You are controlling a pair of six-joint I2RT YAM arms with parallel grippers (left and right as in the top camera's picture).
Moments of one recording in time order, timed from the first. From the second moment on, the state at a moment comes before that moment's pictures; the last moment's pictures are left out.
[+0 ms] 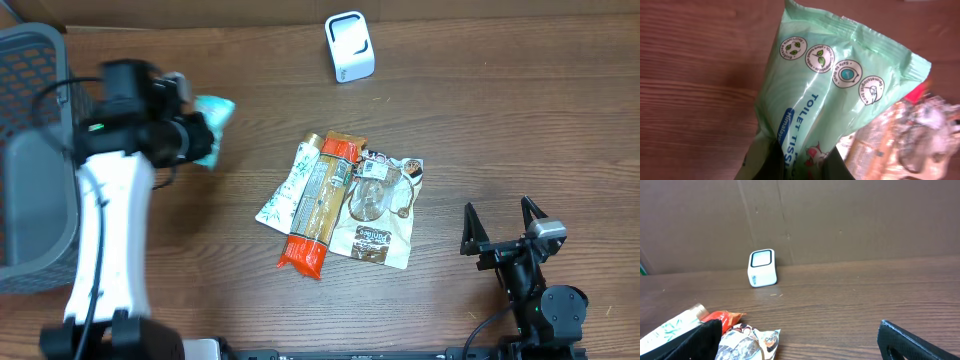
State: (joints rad) left arm 0.10 1.56 1.42 -1.00 0.19 -0.12; right arm 0.03 0.01 0.02 -0.02 -0.15 0.15
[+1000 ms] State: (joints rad) left arm -0.18 1.94 1.29 -0.96 0.30 -0.29; right arm 0.03 0.01 0.02 -0.02 -0.15 0.15
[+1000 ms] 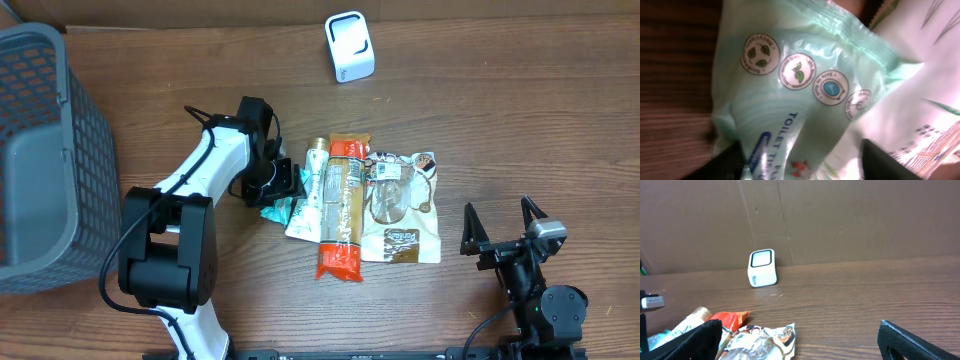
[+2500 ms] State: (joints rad) left arm 0.03 1.82 2.21 -1.46 0.29 -0.04; right arm 0.03 0.15 0.12 -0.06 -0.29 0.24
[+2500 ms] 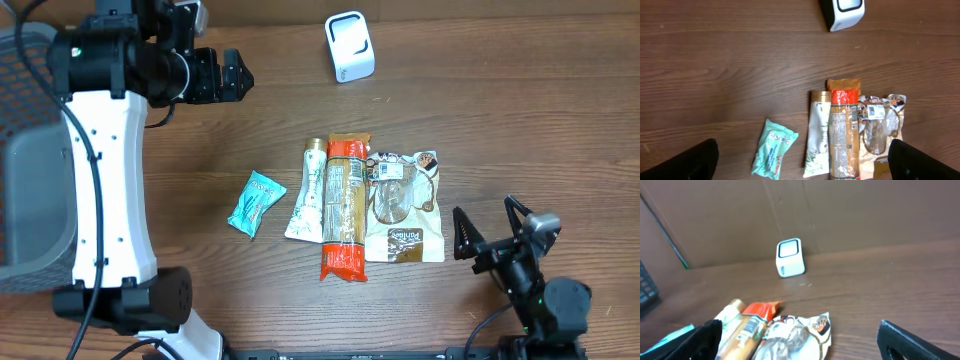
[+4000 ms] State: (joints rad) left arm 0.03 1.82 2.21 -1.46 0.26 -0.04; right arm -0.03 1.98 1.18 -0.72 -0.77 -0.19
